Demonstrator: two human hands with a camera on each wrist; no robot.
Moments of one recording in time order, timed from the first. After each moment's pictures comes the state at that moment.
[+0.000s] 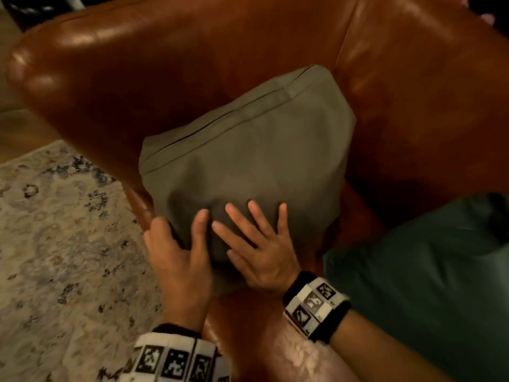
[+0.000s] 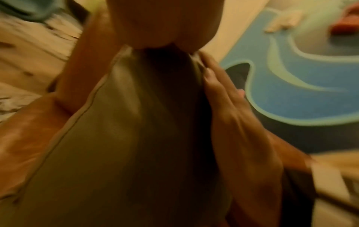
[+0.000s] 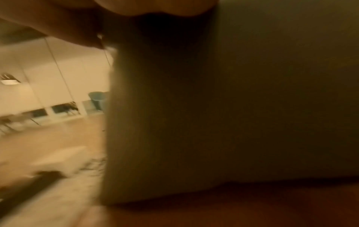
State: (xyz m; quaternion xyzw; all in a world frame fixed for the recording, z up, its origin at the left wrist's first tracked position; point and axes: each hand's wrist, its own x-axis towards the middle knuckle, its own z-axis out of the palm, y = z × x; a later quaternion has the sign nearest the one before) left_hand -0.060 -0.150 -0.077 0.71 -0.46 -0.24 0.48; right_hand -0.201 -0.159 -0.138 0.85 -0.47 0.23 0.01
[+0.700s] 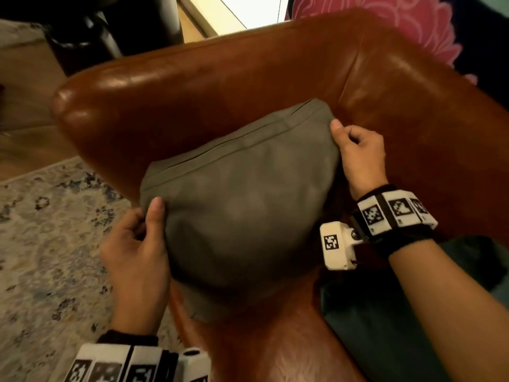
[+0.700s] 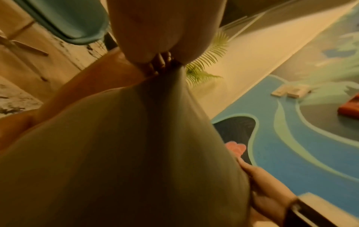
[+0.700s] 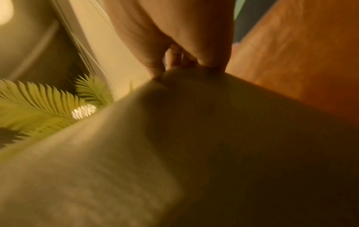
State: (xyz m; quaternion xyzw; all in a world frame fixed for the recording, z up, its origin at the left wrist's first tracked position) left_hand -0.019 -0.183 -0.036 0.66 -0.43 -0.27 0.55; right_hand -0.312 -0.332 -0.036 0.50 -0.68 0.47 -0.27
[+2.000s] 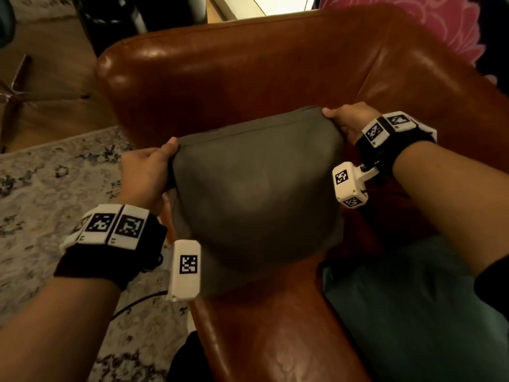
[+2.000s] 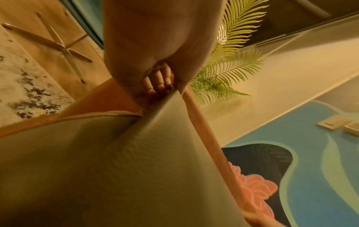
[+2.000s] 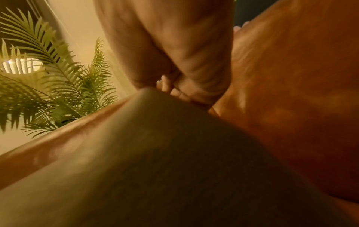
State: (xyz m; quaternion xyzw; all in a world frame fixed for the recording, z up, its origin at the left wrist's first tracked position) left_hand 0.022 -0.238 -0.033 0.69 -0.23 -0.45 0.51; right_hand -0.293 -0.401 -0.021 0.42 -0.77 0.24 -0.42
